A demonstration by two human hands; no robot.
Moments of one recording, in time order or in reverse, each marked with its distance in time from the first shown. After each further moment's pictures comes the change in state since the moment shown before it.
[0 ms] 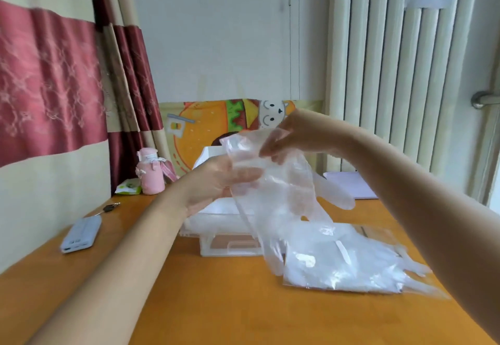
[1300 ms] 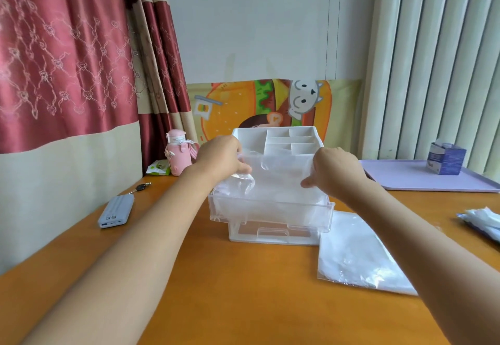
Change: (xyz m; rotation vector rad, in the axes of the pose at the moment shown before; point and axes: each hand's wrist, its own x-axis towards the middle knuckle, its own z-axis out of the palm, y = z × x) left_hand 0.039 -0.043 -0.058 1.164 0.451 -0.221; right_hand 0.026 0.045 0.095 -0.506 0.126 0.324
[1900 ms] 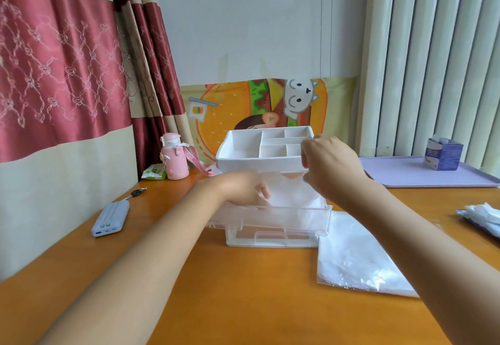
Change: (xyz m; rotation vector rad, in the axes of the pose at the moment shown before) left_hand -0.009 0.023 0.027 -0.053 -0.555 0.202; right_hand -0.014 -0.012 -0.020 -0.028 0.157 -0.119
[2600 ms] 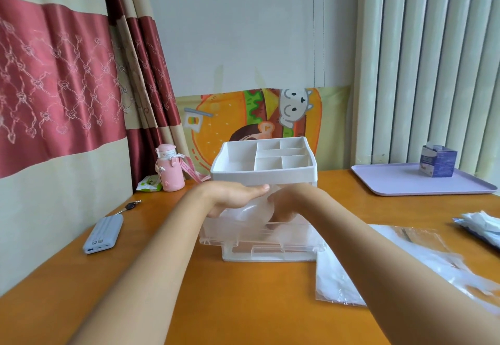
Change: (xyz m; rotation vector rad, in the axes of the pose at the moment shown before) left_hand -0.010 0.013 -0.017 -0.481 -0.192 -0.295; right_hand 0.044 -0.028 0.057 -0.112 -0.782 -0.109
